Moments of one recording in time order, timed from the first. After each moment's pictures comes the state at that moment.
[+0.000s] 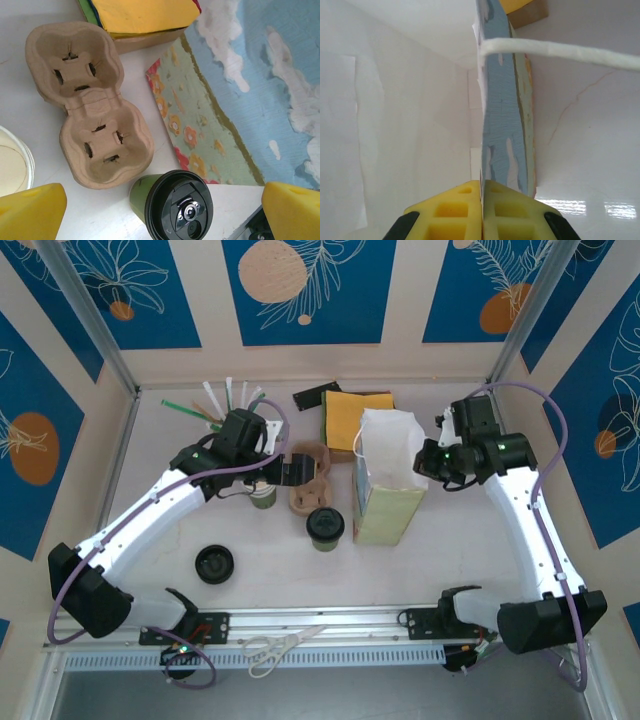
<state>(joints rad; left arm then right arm) -0.62 1.34 1.28 -0.72 0.25 -0.47 0.16 1.20 1.37 -1.19 -0.25 0.42</state>
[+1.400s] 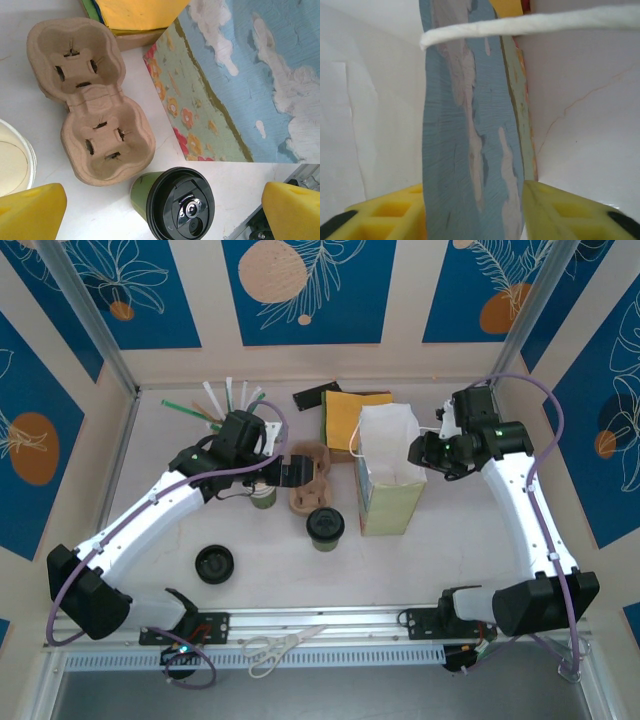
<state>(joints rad) -0.62 1.33 1.27 -0.72 0.25 -0.47 0.11 1.28 1.42 -1.20 -0.23 0.35</state>
